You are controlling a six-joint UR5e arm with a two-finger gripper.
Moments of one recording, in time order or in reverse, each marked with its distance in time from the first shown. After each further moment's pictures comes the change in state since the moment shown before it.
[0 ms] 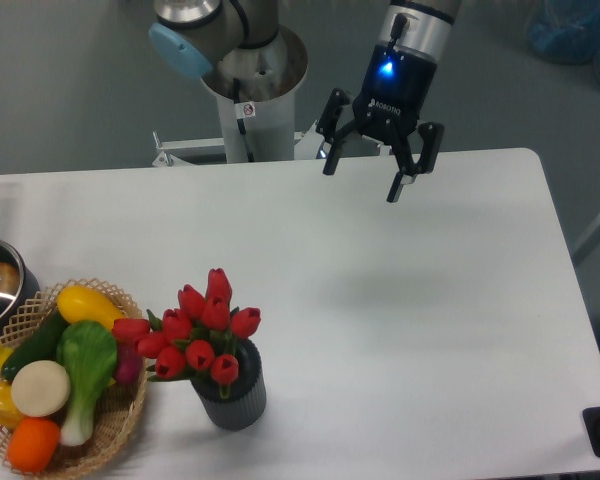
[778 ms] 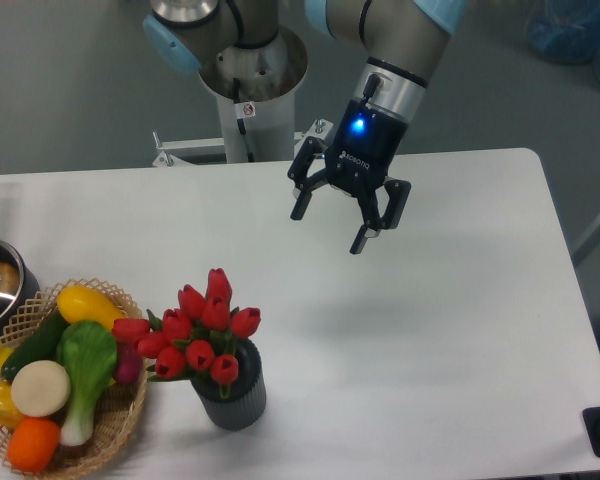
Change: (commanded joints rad) arm -0.068 -0.074 0.029 0.082 -0.037 -0.162
